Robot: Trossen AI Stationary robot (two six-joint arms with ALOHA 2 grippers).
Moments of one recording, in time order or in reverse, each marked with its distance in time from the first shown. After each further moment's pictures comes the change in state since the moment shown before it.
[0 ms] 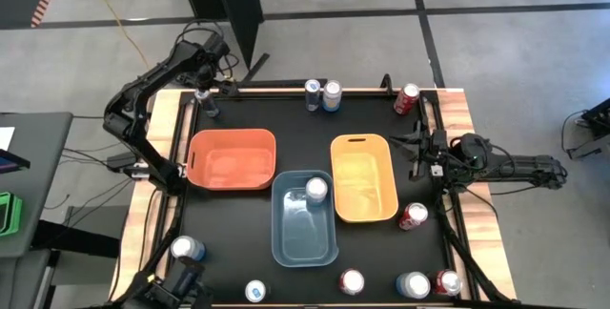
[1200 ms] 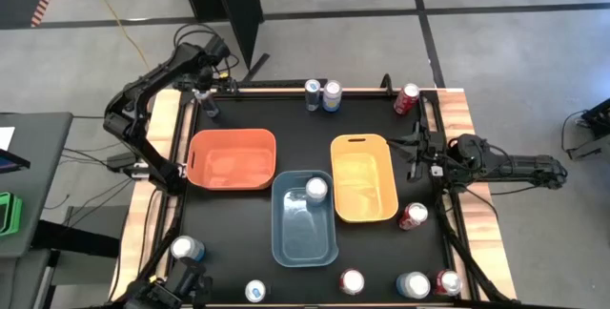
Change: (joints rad) left arm -0.001 0.001 -0.035 0.022 -0.070 -0.275; right arm 0.000 0.000 0.000 -0.054 0.000 -0.026
